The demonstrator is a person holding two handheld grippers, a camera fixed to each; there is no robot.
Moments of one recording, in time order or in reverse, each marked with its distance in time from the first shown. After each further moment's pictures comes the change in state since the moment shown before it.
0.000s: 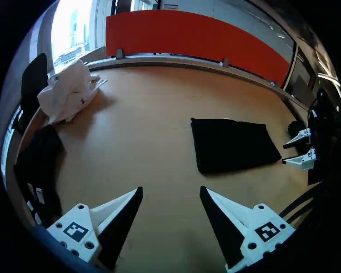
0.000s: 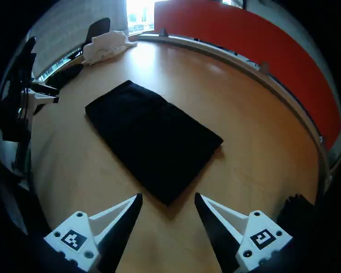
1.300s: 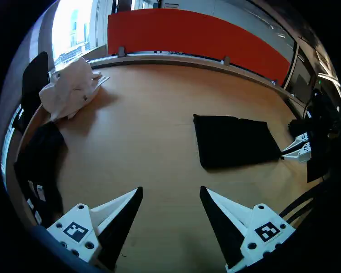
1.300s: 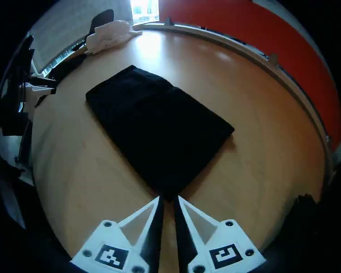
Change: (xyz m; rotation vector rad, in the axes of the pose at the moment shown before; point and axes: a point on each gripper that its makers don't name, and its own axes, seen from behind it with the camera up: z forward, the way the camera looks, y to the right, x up) left arm -0.009 -0.007 -0.003 0.004 -0.010 -0.001; right arm -0.015 -0.002 0.010 0.049 -0.068 -0.009
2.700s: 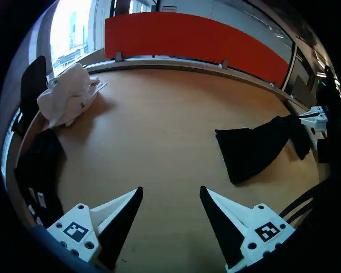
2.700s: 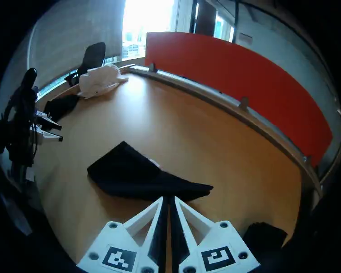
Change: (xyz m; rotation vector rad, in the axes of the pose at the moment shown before) left arm 0.020 0.004 0.002 -0.009 0.023 0.012; right arm 0.102 0.036 -0.094 -0.140 0.285 -0.010
